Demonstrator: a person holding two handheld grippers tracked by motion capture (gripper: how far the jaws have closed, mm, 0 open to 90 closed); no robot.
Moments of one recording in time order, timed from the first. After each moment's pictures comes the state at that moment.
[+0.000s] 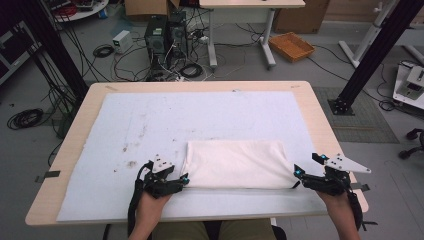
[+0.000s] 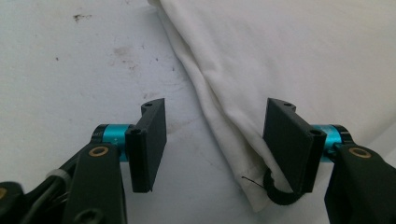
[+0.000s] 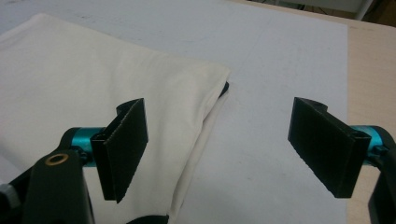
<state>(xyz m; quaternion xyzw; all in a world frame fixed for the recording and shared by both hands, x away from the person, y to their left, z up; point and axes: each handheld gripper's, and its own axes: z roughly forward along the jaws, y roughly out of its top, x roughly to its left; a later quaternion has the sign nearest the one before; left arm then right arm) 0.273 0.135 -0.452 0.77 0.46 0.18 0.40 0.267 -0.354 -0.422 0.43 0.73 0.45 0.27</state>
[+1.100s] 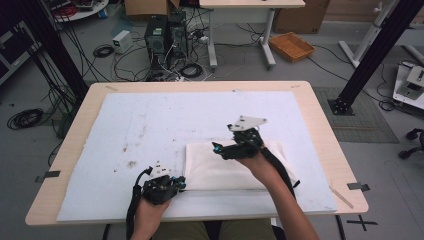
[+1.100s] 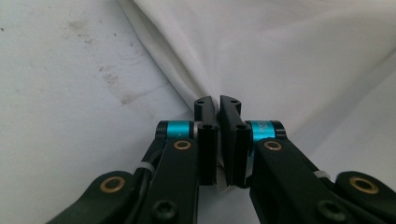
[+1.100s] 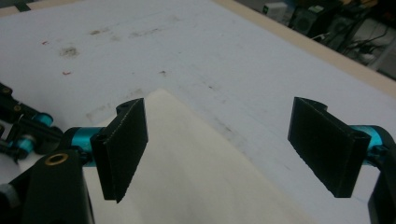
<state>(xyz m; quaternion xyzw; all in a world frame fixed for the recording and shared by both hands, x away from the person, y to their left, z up) 0.257 0.137 -0.452 0.78 0.45 0.12 0.43 0.363 -0.124 -0.372 0.27 0.84 0.43 0.17</state>
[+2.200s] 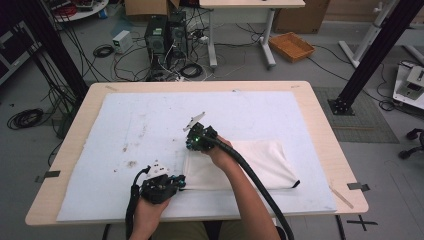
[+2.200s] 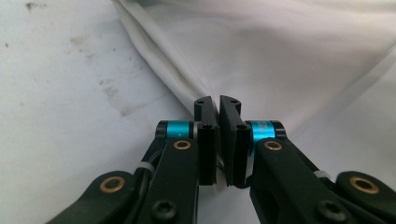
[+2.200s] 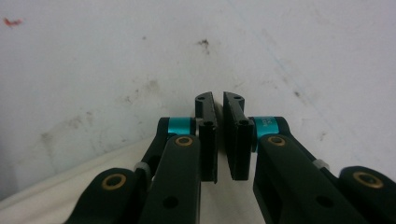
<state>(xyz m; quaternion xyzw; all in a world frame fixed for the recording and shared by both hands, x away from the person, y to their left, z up) 0.256 0.140 -0.444 0.76 0.44 0.12 0.46 0.411 -0.028 -0.415 0.22 0.91 0.32 0.12</state>
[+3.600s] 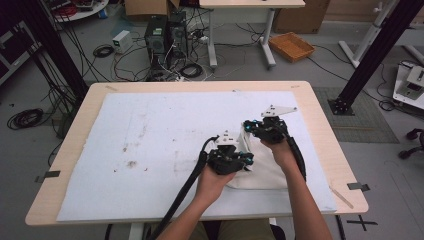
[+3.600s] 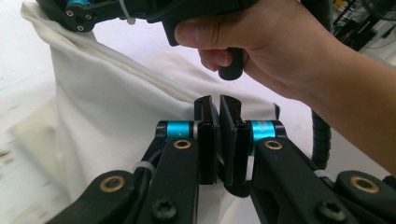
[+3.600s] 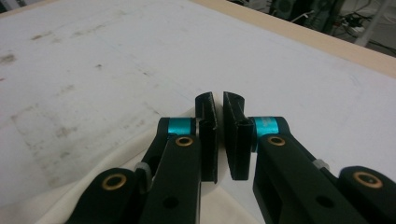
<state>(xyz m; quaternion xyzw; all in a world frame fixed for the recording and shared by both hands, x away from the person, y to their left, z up) 0.317 -0.030 -0.386 0.79 0.32 0.01 0.53 0.405 -0.228 -0.388 0.34 0.80 0.46 0.17</state>
